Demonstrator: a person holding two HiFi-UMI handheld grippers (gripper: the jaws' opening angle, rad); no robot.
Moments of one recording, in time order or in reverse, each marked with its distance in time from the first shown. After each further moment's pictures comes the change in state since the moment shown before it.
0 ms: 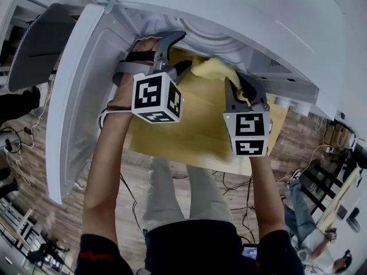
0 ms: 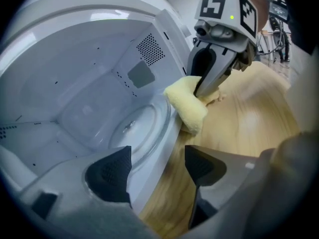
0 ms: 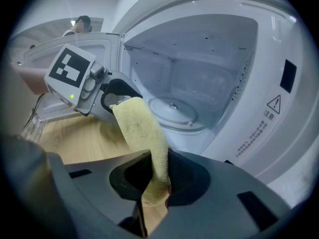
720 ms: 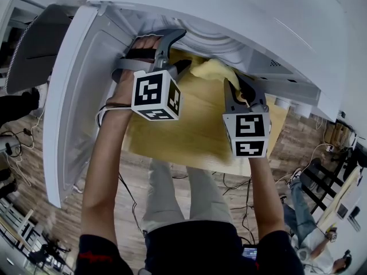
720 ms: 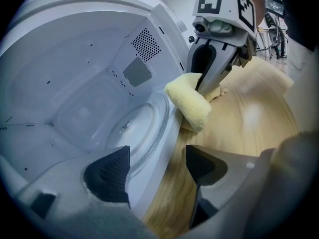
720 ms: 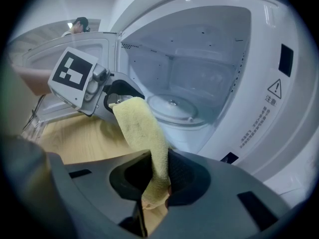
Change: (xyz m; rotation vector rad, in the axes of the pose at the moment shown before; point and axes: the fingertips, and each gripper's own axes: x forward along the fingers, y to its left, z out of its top) left arm 0.012 -0.001 -0.001 0.047 -0.001 -0.012; right arm 0.003 0.000 -0.008 0.032 0.008 0.008
